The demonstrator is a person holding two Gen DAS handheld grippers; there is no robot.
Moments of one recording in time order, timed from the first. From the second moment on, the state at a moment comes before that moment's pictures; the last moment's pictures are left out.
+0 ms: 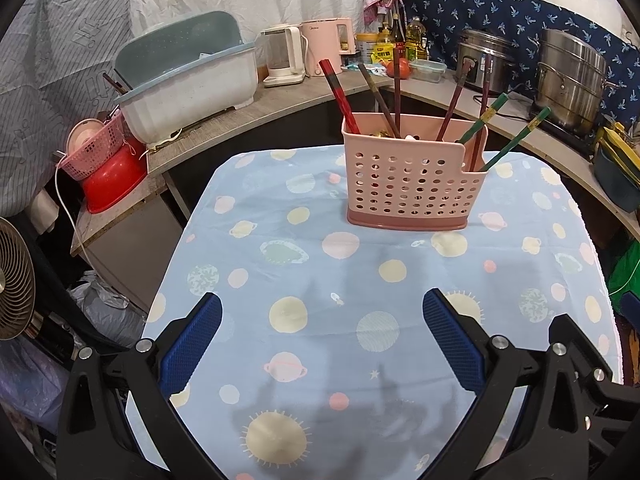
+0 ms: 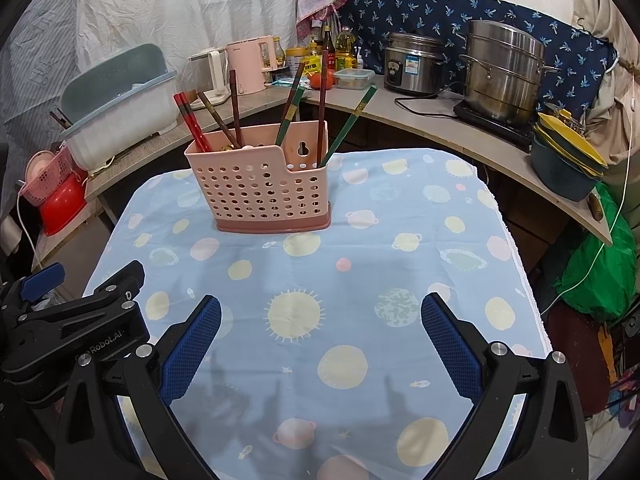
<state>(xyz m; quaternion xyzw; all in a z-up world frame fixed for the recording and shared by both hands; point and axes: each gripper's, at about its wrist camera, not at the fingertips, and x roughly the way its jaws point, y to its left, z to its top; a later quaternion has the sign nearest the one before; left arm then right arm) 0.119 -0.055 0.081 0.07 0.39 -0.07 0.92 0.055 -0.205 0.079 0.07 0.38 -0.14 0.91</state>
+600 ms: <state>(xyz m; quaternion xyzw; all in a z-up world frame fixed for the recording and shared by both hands) 0.120 -0.054 0.079 0.07 0.39 -0.07 0.91 0.055 -0.203 0.079 0.07 0.38 -0.14 0.91</state>
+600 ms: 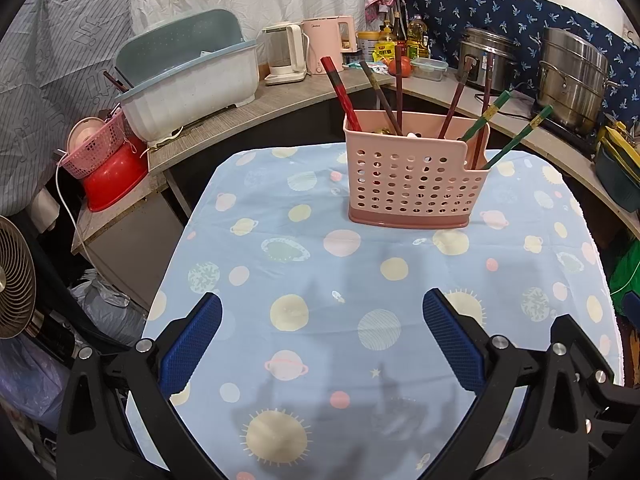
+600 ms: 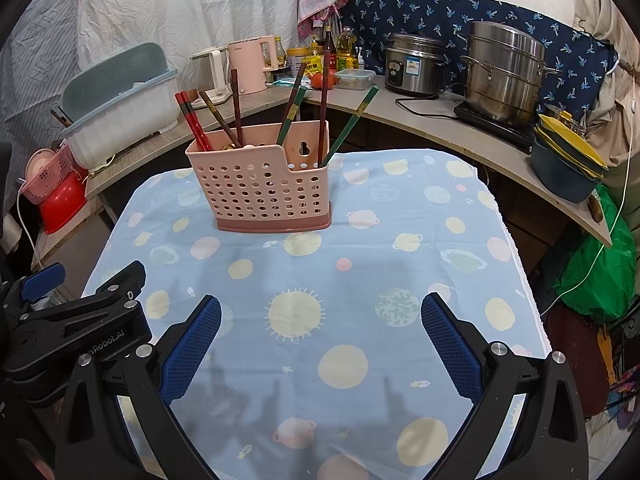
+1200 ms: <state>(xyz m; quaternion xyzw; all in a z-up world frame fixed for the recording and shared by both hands) 0.119 -0.054 0.079 0.07 0.39 -0.07 0.91 0.054 -0.204 0.080 0.07 0.38 -0.14 0.91</state>
